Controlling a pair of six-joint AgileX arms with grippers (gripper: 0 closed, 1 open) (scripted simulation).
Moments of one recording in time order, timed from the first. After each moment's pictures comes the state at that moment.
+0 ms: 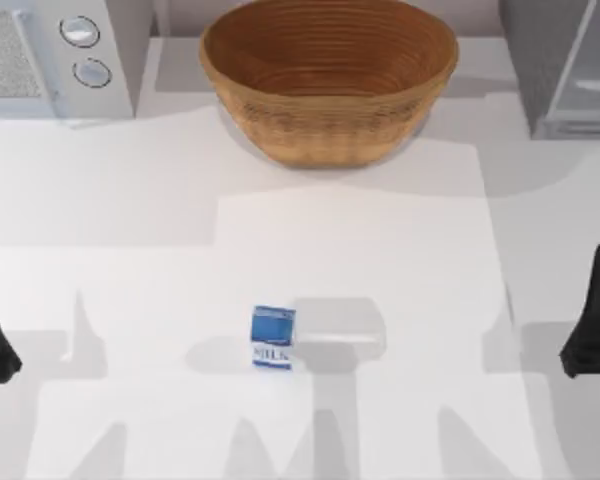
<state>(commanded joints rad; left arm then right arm) 0.00 0.00 0.00 0.00 0.00 0.00 0.76 0.64 0.02 0.61 0.77 0.01</state>
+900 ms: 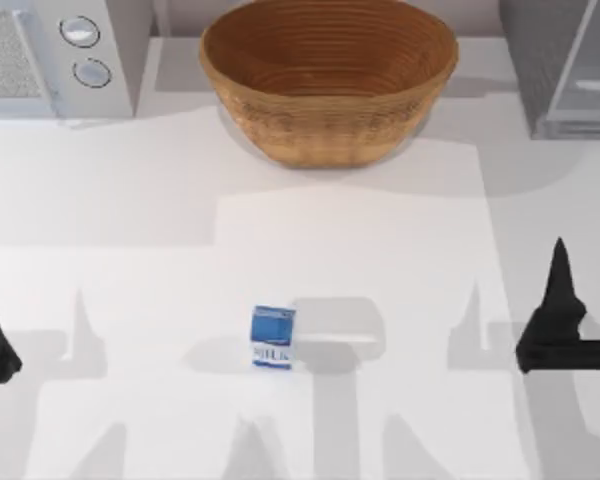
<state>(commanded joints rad) 0.00 0.00 0.00 0.00 0.00 0.00 0.95 0.87 0.09 0.77 0.97 0.02</state>
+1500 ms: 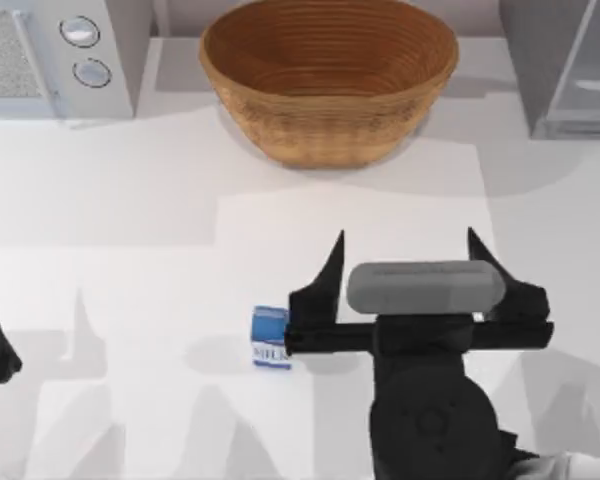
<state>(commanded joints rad) 0.00 0.00 0.00 0.00 0.00 0.00 1.19 1.69 0.57 1.00 1.24 0.07</state>
